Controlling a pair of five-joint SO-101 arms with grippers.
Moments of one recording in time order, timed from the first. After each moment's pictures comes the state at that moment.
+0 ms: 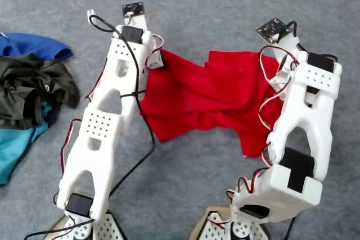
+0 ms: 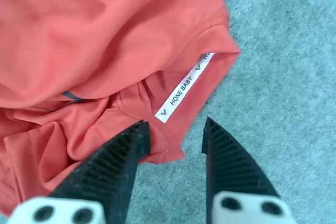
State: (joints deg) left arm 10.5 66.5 -74.5 89.4 15.1; right arm 19.7 5.5 7.8 64.3 44.2
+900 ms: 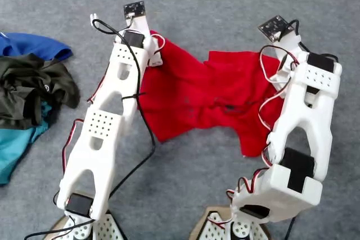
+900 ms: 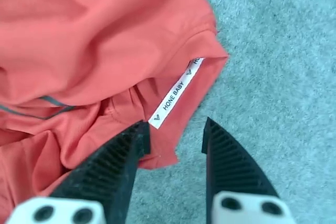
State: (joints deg) left arm 10.8 69.6 -75.1 79.5 15.2; right arm 19.7 5.5 7.8 62.4 42.2
